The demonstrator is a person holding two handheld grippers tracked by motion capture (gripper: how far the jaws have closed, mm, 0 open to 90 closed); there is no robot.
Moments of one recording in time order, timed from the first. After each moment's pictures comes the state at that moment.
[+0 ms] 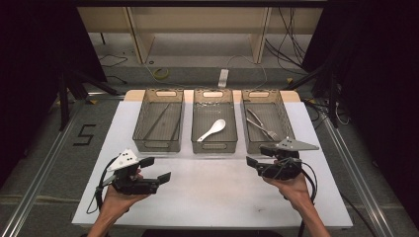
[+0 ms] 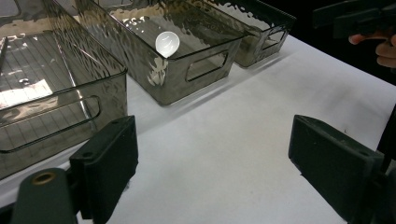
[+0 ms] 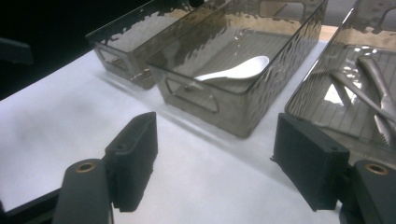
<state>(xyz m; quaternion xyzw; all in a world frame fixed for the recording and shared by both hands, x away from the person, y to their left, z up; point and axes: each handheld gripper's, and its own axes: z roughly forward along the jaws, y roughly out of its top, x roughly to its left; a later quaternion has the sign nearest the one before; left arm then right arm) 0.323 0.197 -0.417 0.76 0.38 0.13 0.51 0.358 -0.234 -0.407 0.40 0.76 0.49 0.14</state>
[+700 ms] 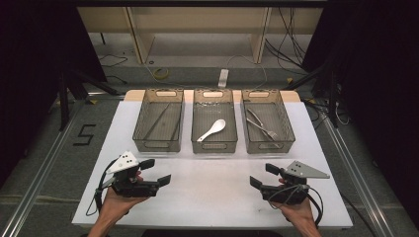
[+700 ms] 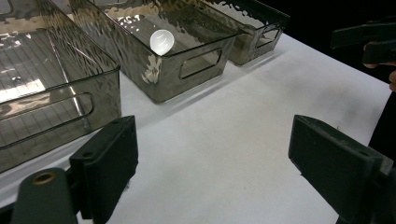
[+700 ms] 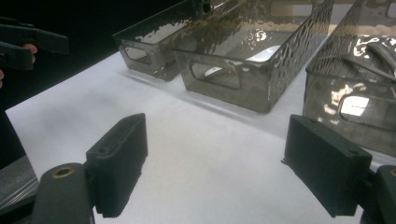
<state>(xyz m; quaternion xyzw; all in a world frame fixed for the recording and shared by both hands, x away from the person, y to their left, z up) 0.318 0.197 -0.417 0.76 0.38 0.12 0.52 0.306 -0.244 -0.431 0.40 0.74 0.53 0.14</state>
